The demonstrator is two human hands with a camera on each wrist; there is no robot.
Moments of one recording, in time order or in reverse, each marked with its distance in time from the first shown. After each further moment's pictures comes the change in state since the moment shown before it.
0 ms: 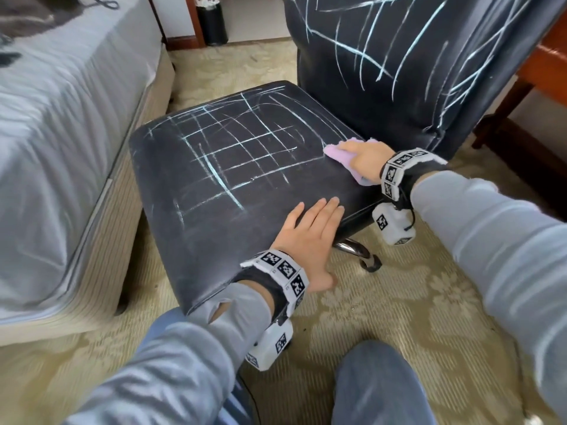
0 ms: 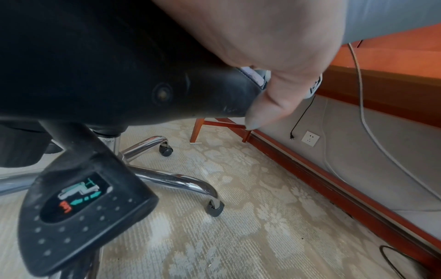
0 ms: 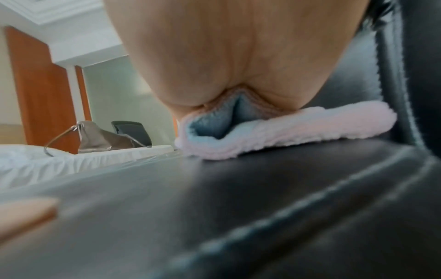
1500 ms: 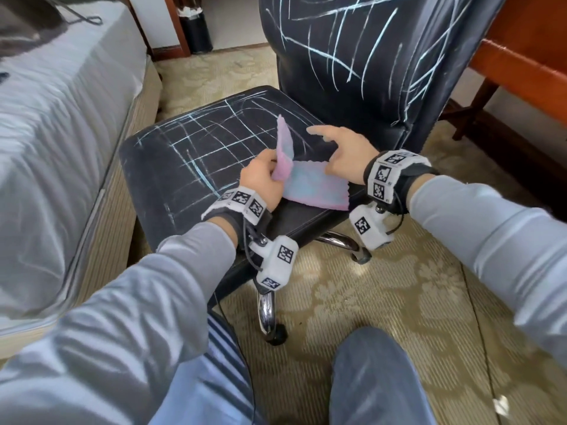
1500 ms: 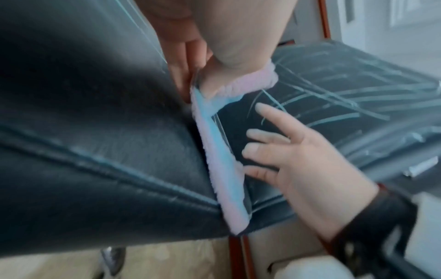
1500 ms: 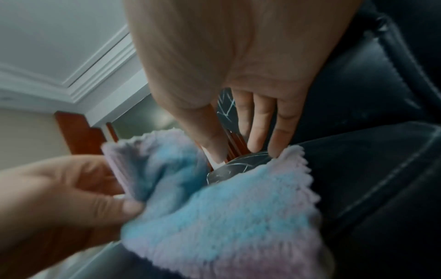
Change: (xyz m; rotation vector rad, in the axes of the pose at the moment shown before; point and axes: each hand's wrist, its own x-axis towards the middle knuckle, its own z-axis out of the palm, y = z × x) left_hand 0.040 -0.053 -0.059 -0.824 0.410 -0.465; right_hand -0.050 -0.014 -0.012 0.537 0.272 -0.032
